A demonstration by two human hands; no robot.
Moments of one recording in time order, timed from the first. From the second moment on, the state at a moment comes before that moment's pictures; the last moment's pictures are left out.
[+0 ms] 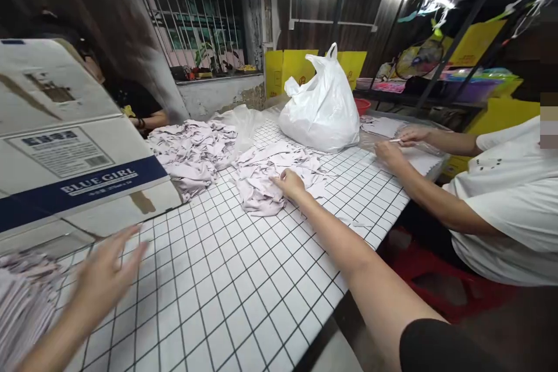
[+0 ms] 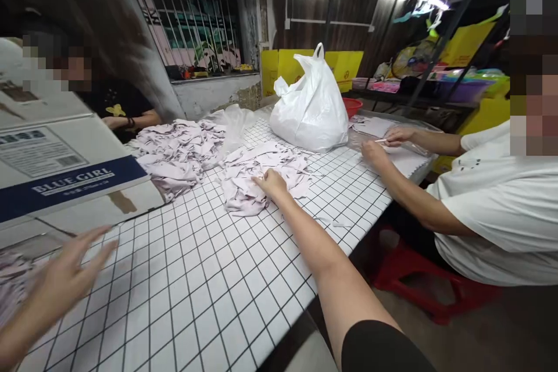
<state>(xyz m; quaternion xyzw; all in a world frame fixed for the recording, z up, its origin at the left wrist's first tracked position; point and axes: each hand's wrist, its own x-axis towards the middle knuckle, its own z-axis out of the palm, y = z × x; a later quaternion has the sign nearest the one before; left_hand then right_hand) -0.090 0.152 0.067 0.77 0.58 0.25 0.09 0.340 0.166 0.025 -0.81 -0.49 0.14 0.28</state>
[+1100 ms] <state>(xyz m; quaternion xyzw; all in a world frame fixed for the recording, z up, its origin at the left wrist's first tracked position) 0.035 0.099 0.053 0.42 0.28 0.28 0.82 0.278 0.063 0.147 -0.26 -0.39 0.72 0.51</state>
